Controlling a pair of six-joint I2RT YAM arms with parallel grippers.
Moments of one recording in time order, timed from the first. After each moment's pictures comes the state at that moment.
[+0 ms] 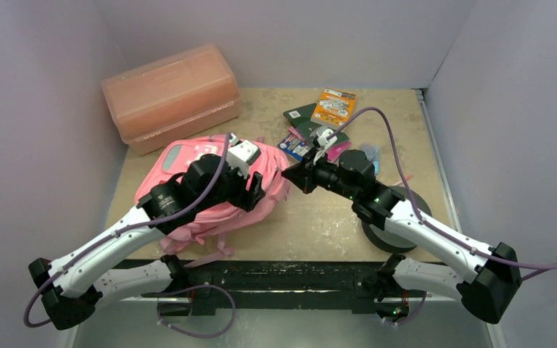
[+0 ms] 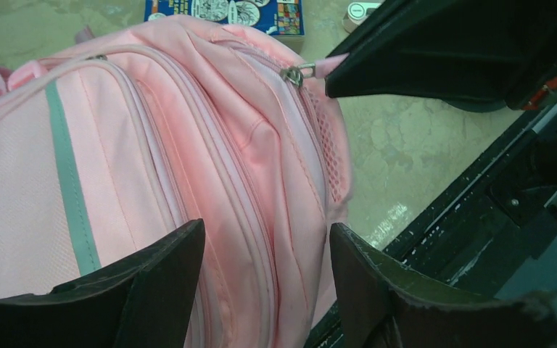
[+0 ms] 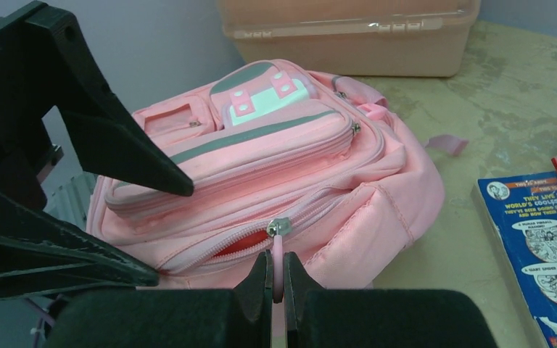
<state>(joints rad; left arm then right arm) -0.86 0.93 1.02 -0.61 -0.04 -0.21 0.77 1.08 0.82 0.08 -0.18 0.29</state>
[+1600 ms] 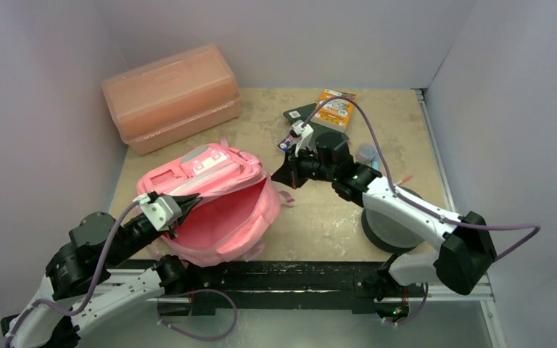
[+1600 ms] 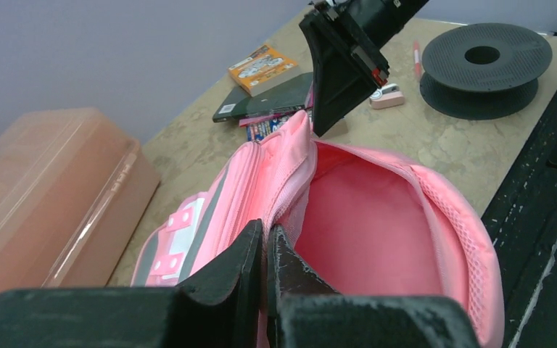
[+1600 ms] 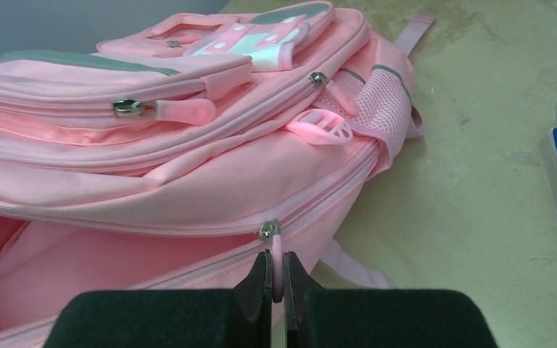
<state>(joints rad) -0.96 0.32 0.97 -0.72 -0.13 0.27 0.72 1.30 0.99 -0.08 -0.36 0.30</state>
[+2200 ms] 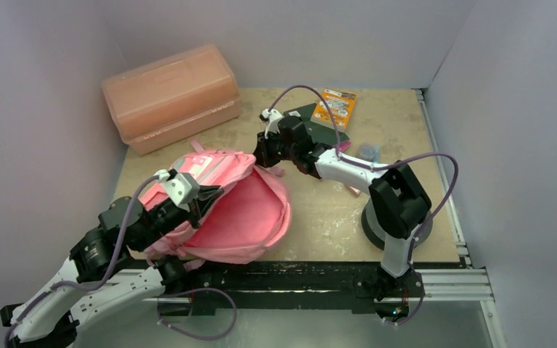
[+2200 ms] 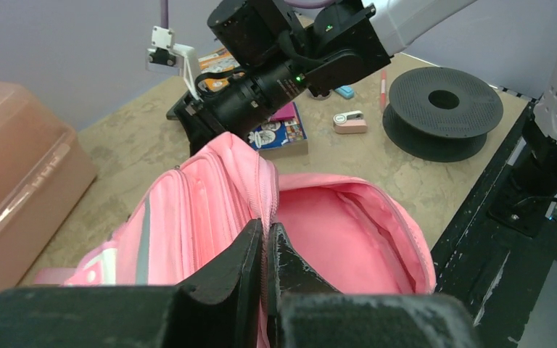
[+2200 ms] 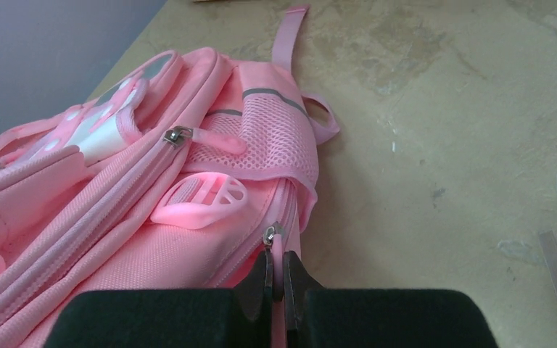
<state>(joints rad) -0.96 0.44 0.95 -0.57 -0.13 0.07 0.71 1.83 1.27 0.09 -0.31 0.32</state>
